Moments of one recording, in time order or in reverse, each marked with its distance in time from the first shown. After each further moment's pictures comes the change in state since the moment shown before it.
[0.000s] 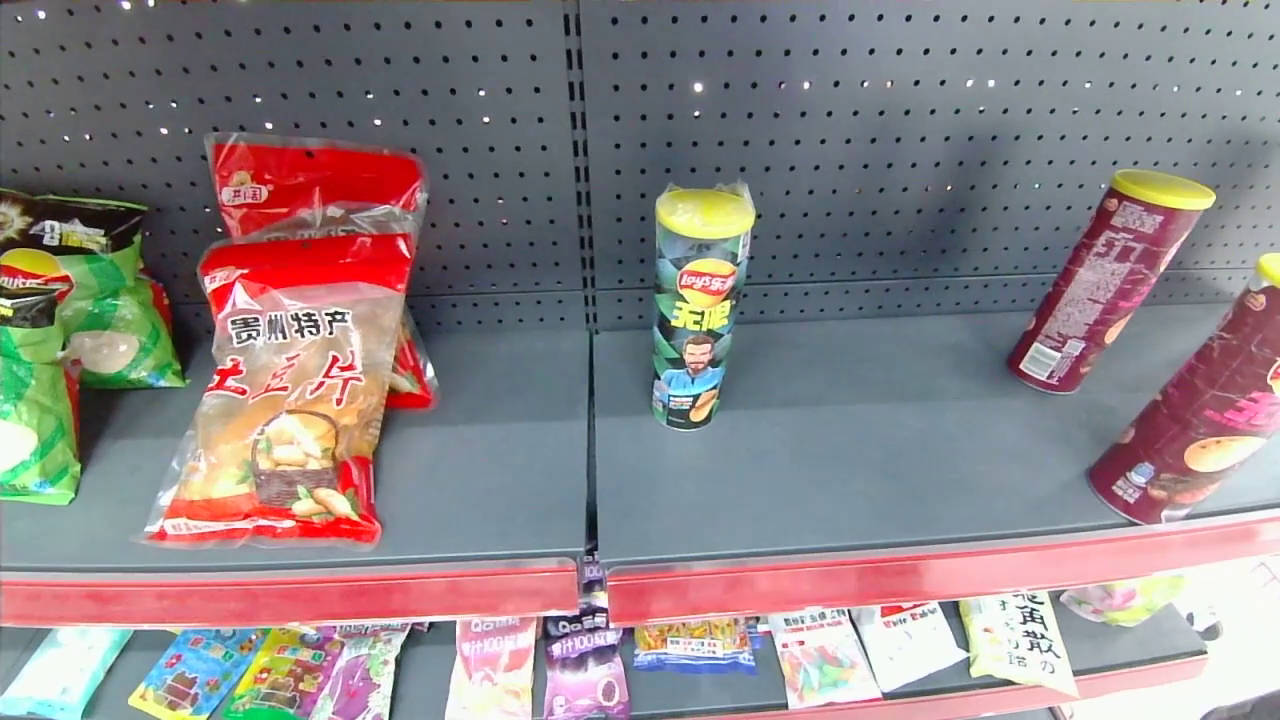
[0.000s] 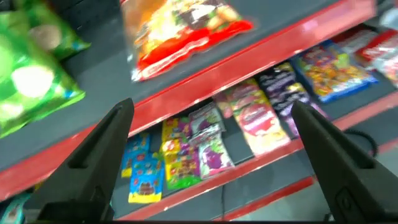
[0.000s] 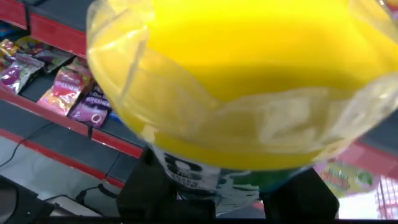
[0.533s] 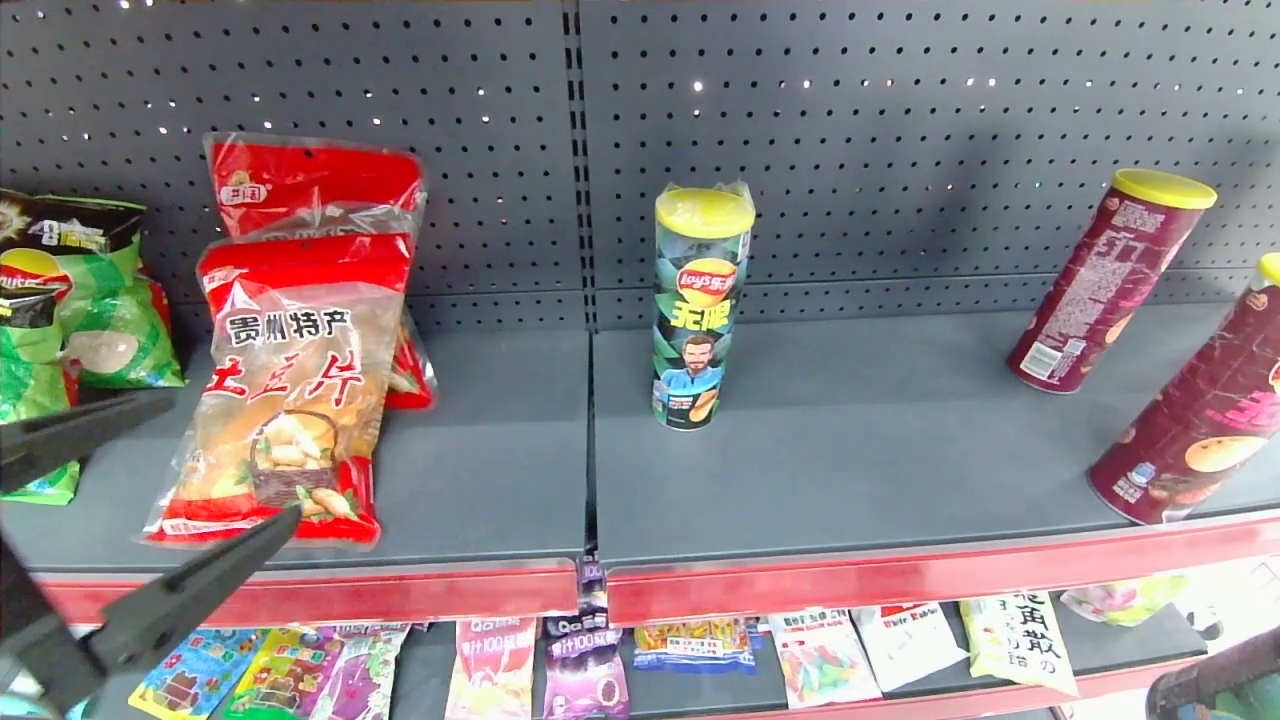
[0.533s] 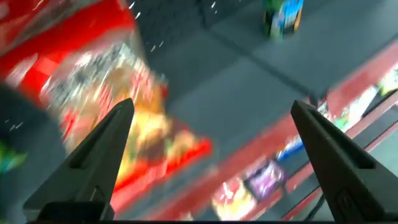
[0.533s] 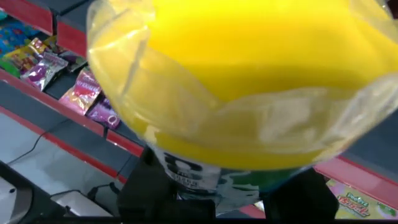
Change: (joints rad) left arm -0.023 0.662 -0.116 -0.619 -0.238 -0.063; right arm 0.018 0.109 0.004 -0.090 0.072 0.003
